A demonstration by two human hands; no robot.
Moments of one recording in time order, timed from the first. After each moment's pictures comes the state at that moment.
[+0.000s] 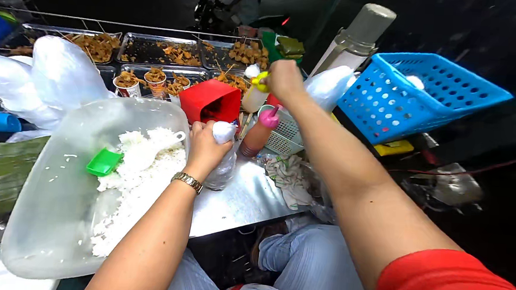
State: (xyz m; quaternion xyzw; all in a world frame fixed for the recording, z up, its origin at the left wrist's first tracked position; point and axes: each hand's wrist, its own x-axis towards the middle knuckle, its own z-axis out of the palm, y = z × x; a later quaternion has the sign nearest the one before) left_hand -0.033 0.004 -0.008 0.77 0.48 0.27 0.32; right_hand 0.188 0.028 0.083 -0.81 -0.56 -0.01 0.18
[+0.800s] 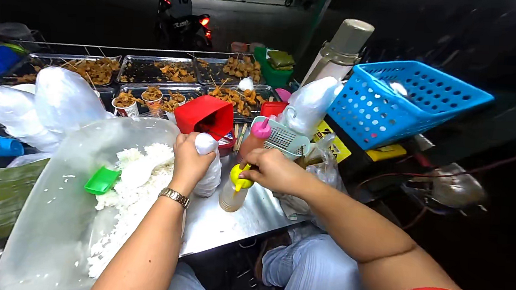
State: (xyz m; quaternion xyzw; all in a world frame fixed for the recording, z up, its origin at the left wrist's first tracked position) left_hand -0.045 0.010 -0.006 0.75 0.49 0.32 0.30; right_hand 0.138 -0.102 0.030 -0.62 -0.75 0.17 0.15
